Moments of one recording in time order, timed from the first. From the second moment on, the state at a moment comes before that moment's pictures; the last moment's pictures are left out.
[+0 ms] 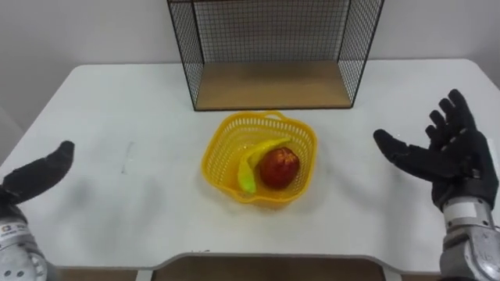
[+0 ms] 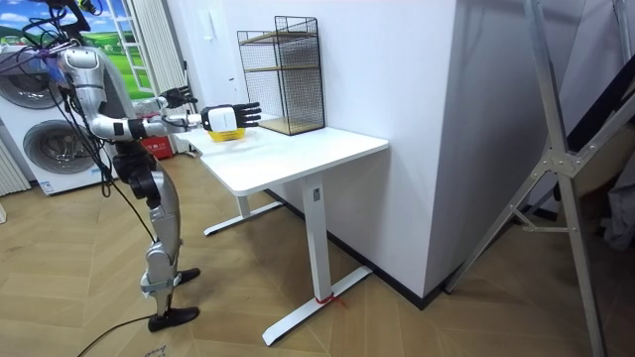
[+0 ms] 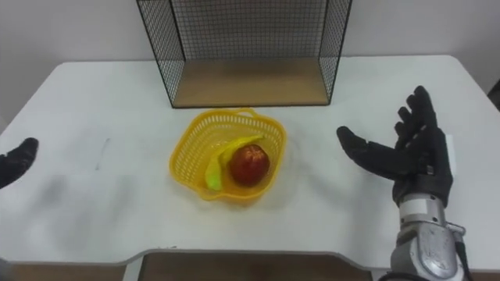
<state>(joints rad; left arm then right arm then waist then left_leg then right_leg) 0.23 0.21 0.21 -0.09 -0.21 -0.11 0.41 0.20 -0.26 -0.13 -0.04 0.41 -0.08 -0.11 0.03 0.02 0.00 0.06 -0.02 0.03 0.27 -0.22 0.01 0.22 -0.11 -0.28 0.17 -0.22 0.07</state>
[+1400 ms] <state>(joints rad) 0.23 0.17 -0.13 0.06 -0.32 -0.13 0.10 0.20 -0.22 0.10 0.03 0.47 -0.09 0.07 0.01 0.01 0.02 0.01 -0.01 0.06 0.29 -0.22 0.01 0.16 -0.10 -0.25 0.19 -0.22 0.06</state>
